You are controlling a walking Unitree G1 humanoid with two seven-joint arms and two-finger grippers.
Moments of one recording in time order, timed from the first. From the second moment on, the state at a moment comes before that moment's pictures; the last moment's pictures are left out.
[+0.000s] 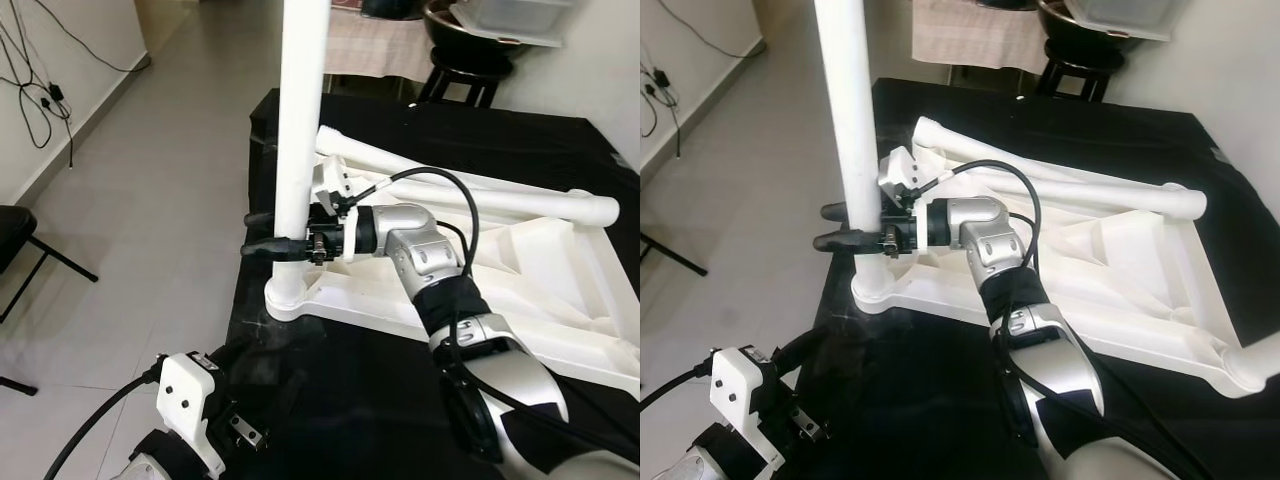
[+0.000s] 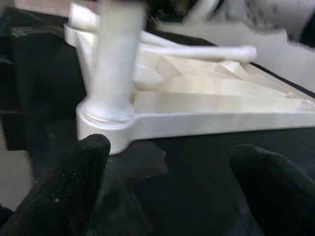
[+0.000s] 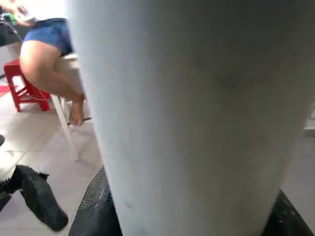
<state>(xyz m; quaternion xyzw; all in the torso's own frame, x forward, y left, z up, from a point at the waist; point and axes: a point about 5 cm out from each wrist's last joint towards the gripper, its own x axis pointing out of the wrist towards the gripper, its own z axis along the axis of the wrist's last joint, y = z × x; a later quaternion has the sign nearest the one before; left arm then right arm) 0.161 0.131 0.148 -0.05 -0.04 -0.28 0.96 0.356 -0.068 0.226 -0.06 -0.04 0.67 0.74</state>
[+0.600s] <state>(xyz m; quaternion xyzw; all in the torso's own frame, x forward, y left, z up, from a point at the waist) 0.173 0.144 0.140 -0.04 -0.04 -0.26 0.96 0.316 -0.106 0.179 0.00 0.04 0.21 0.98</state>
